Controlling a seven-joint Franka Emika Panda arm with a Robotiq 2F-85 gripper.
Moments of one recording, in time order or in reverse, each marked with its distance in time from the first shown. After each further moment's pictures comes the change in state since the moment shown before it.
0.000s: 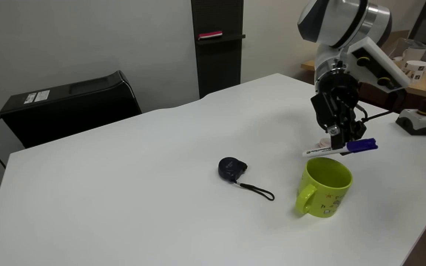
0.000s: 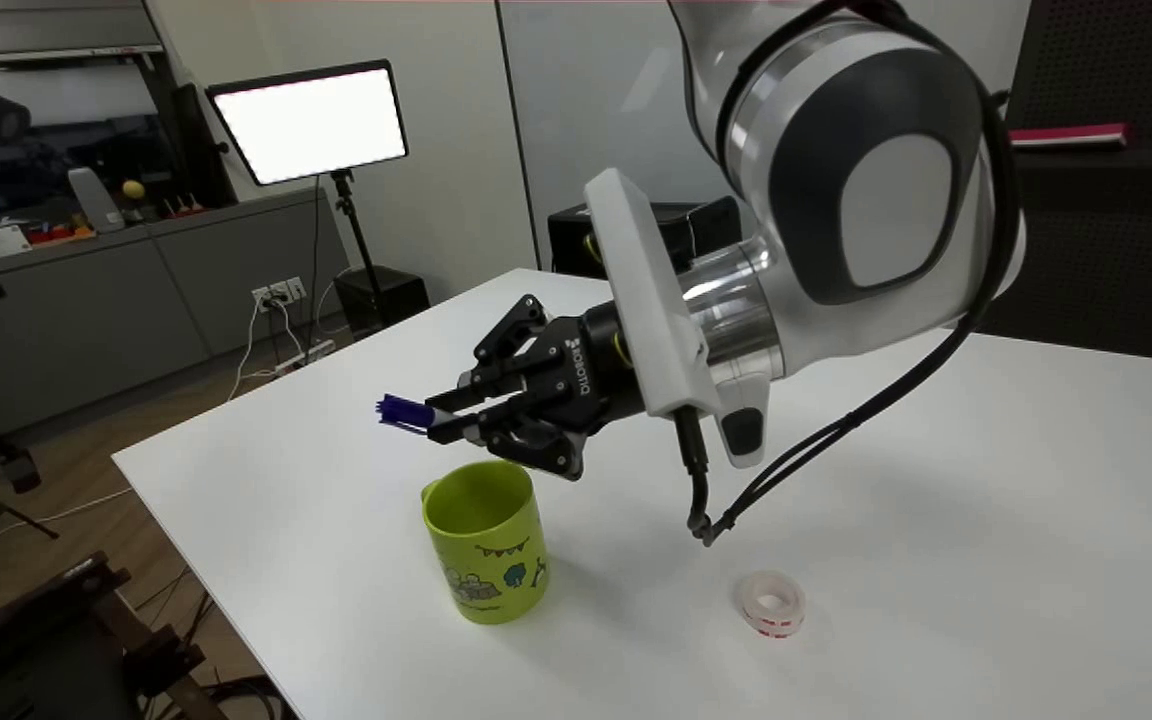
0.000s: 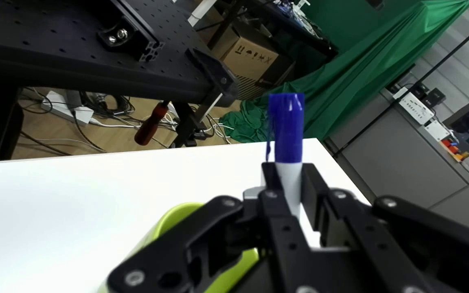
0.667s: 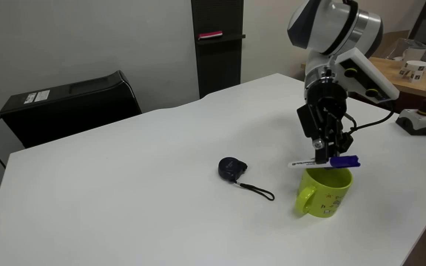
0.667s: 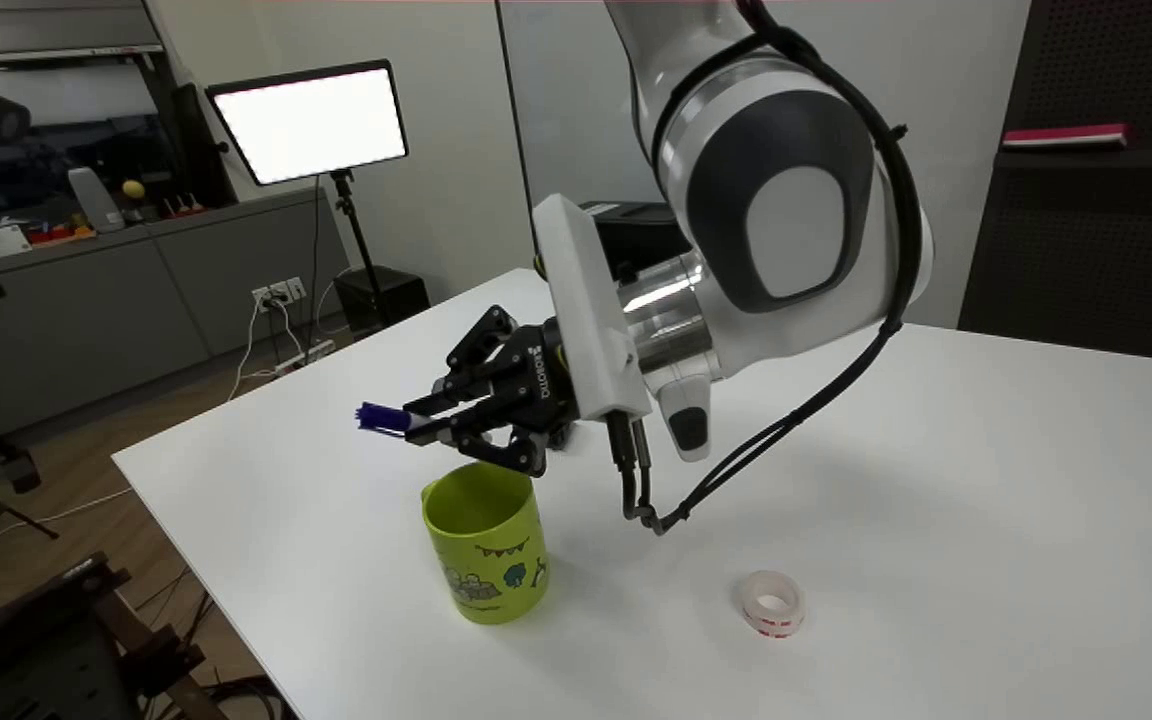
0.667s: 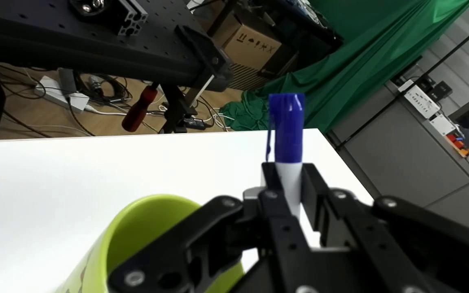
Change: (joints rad) arm 0.045 -0.011 0.025 -0.055 0.045 0.093 -0.001
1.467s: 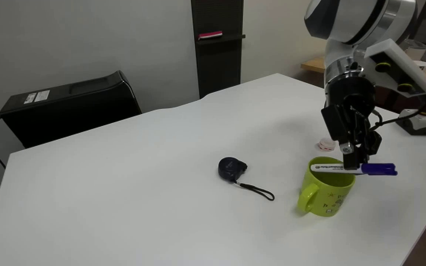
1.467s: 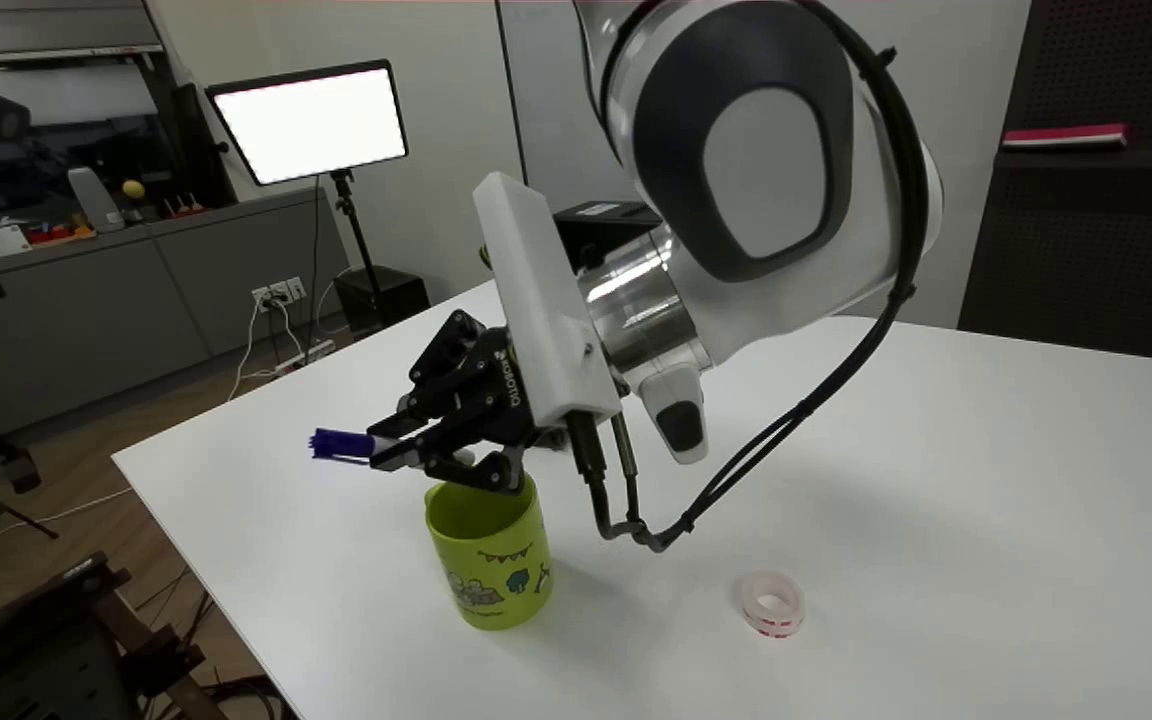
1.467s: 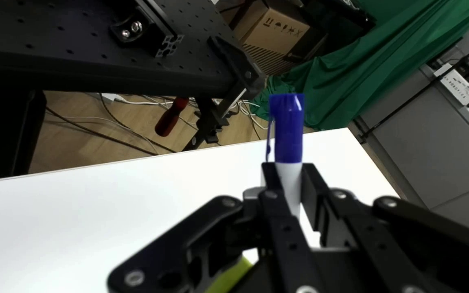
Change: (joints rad) arm 0.016 -0.157 -0.037 -0.184 -0.056 0.100 -0.025
